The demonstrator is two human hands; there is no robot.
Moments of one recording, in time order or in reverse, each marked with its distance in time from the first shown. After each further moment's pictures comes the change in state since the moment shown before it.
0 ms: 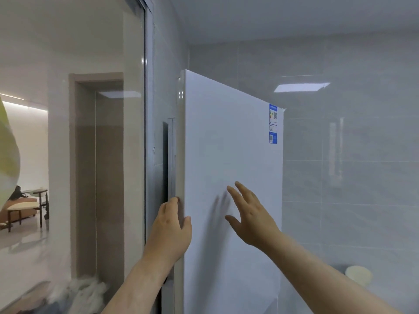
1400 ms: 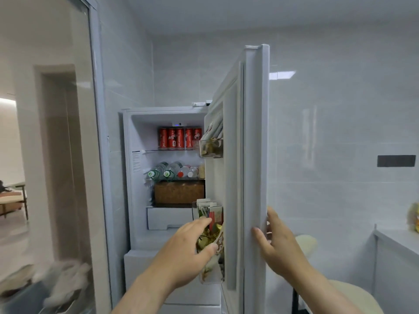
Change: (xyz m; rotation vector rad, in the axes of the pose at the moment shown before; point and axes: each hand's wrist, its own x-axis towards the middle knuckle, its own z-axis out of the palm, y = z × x) left_hand -0.169 0.190 0.102 0.141 -0.489 0.199; right_hand -0.250 0.119 -0.167 0.389 0.052 0.434
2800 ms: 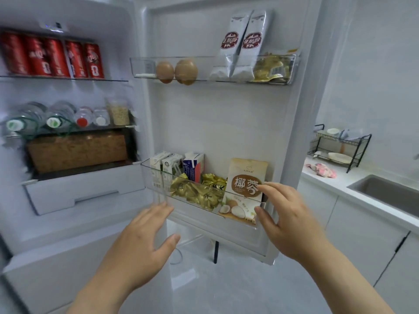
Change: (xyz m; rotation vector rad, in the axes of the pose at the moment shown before) left_hand 0.078 -0.187 0.061 -0.178 -0.240 0.284; right_hand -0.028 -0.018 0.068 -0.812 0.180 0.130
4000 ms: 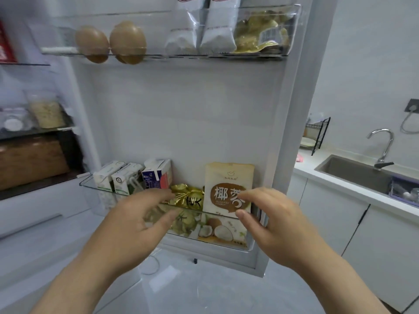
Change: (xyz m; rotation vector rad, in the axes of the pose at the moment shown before) left_hand 0.129 0.015 0.019 -0.308 0.025 0.268; right_hand 0.038 0.015 0.021 0.022 -0.143 0.171
